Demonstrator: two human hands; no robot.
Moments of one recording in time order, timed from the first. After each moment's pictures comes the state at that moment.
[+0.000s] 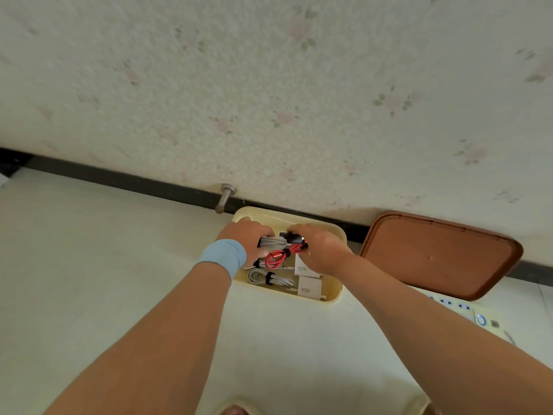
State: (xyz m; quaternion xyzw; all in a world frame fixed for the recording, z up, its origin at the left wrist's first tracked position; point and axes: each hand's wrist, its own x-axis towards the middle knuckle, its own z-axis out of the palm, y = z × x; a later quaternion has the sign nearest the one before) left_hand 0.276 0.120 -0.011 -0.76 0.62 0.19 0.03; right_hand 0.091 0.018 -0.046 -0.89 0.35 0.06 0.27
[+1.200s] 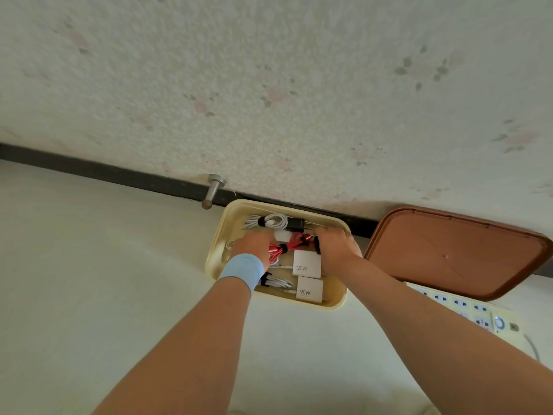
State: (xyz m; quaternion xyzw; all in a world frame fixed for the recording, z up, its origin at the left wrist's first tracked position) left_hand 0.249 0.088 -0.094 -0.83 0.49 0.27 0.04; right_hand 0.083 -0.008 -0.104 -0.86 0.46 0.16 0.16
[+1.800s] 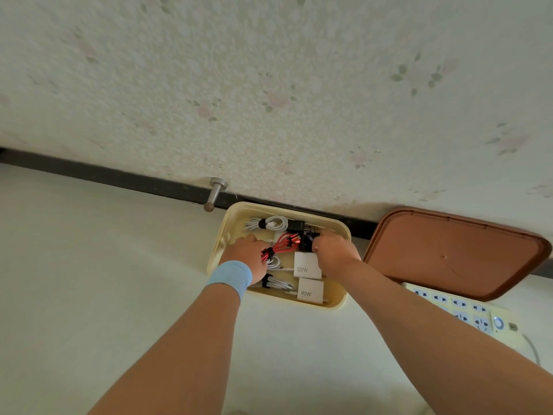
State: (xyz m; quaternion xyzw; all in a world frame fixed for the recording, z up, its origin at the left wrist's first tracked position) left_hand 0.262 0.109 -0.090 -0.80 0.53 0.28 0.07; right_hand 0.085 -0.003 -0.102 -0.87 0.43 0.18 0.15
